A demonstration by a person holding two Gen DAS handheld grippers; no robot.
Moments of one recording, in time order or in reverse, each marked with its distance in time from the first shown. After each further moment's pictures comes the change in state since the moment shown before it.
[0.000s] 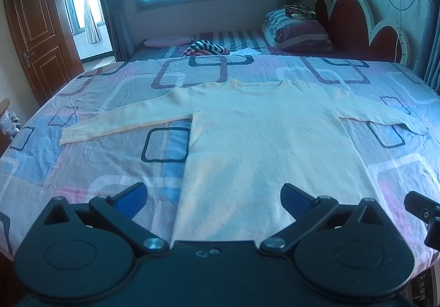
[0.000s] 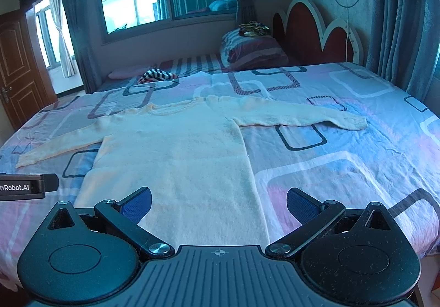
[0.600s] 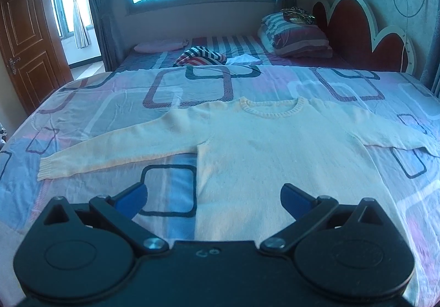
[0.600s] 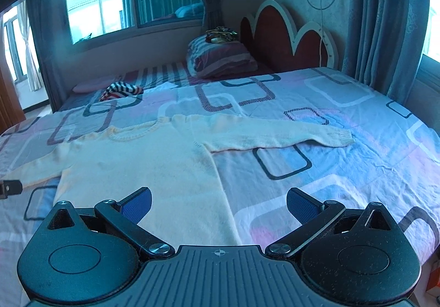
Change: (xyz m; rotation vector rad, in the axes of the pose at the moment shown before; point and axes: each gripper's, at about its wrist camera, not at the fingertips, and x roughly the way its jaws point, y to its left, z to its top) left arm 0.092 0.032 0.062 0.008 -0.012 -0.049; right arm 0.068 -0.013 0.051 0.069 -0.027 -0.138
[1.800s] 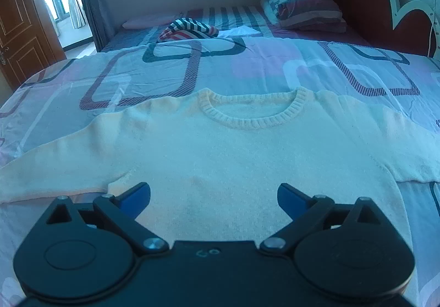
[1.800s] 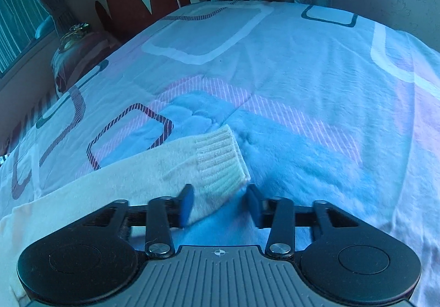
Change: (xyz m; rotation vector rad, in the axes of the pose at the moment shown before) left arm 0.173 -0.100 0.062 -0.001 0.134 0.048; right arm 0.271 -0.312 0.072 0.482 0.141 -0.279
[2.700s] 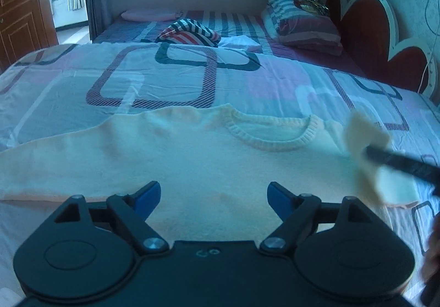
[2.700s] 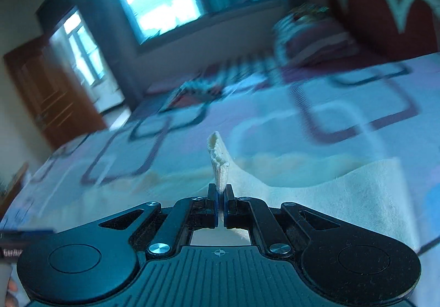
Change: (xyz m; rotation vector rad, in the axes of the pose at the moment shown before) left arm 0.000 0.078 0.019 -0.134 -0.011 -0.137; right arm -0.078 0.329 -0.145 -0.546 0.080 0.736
